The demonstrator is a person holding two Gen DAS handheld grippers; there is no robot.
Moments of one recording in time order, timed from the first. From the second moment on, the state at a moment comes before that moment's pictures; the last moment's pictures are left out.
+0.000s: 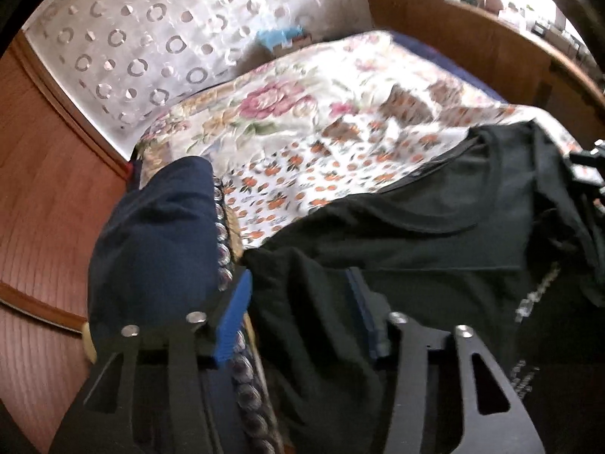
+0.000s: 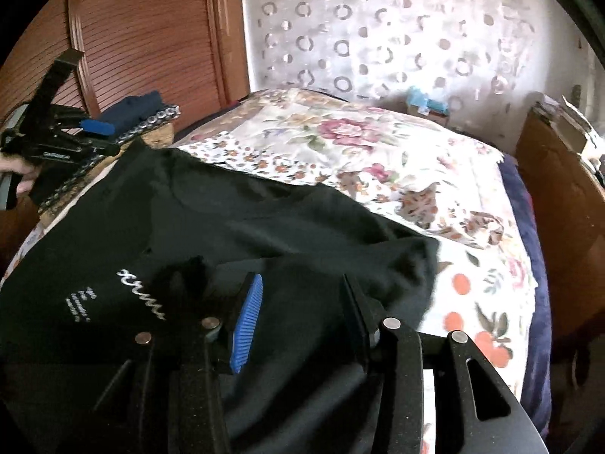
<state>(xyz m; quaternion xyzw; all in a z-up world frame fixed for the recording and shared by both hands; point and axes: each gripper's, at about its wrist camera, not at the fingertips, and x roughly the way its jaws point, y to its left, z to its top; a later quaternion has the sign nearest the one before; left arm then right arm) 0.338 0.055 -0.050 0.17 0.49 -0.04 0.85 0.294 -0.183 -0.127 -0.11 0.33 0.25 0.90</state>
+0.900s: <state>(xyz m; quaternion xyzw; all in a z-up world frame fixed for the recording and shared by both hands) 0.343 0.057 -0.031 0.20 0.47 -0.04 0.86 0.318 -0.218 -0.136 -0.08 0.35 0.20 0.91</state>
